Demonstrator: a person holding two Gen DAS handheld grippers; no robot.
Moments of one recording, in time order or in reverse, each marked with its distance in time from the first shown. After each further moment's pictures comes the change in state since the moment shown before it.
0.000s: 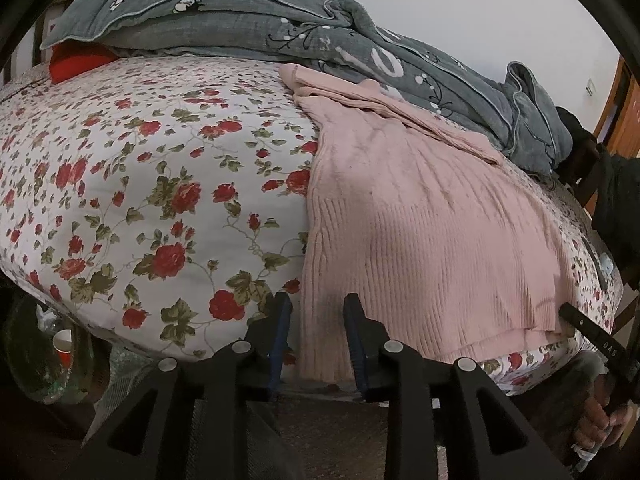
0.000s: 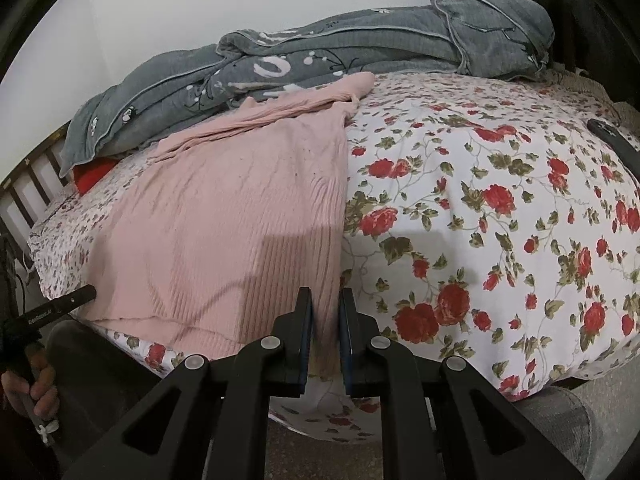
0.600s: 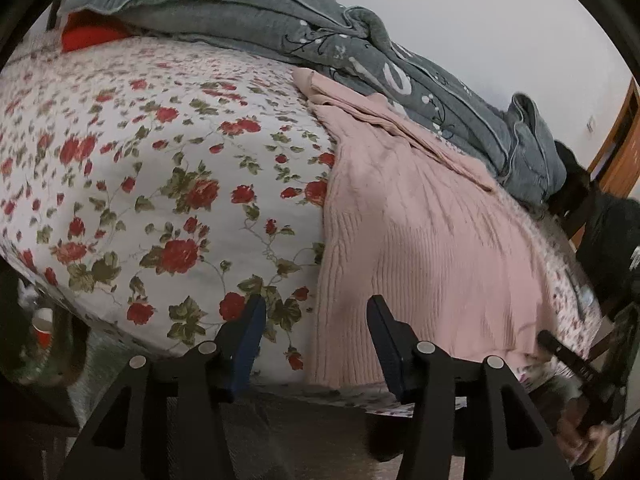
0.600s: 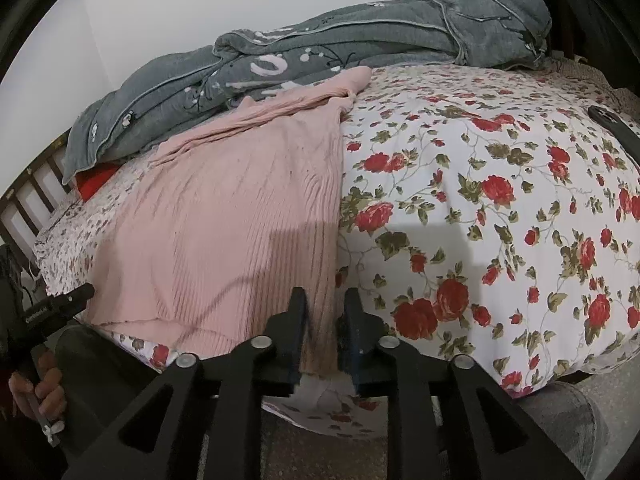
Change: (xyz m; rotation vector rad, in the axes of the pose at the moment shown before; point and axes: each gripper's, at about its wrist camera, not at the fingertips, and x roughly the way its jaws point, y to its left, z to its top) left arm -0.006 0.025 0.002 -0.122 -0.019 -0.087; right arm 0.001 -0.009 0.001 0.031 0.025 0.029
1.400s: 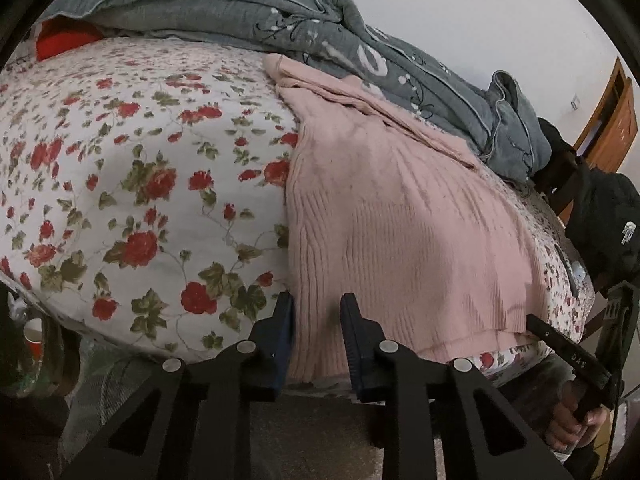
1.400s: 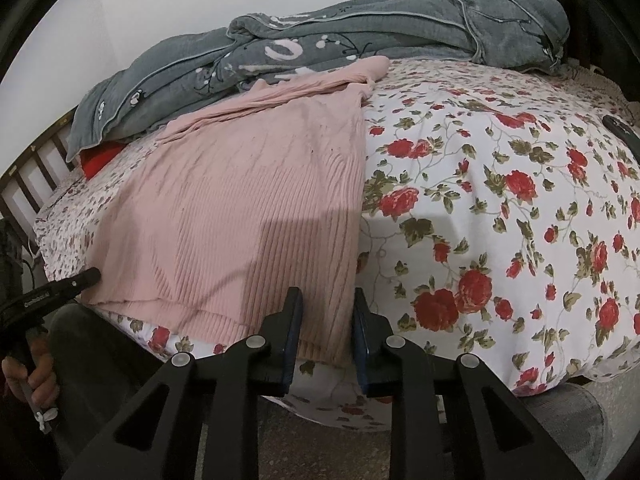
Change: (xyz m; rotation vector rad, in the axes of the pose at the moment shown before) left arm 0.009 -0.019 -0.003 0.066 0.045 -0.042; right arm 0.008 0.013 -0.006 -0.058 0.038 0.005
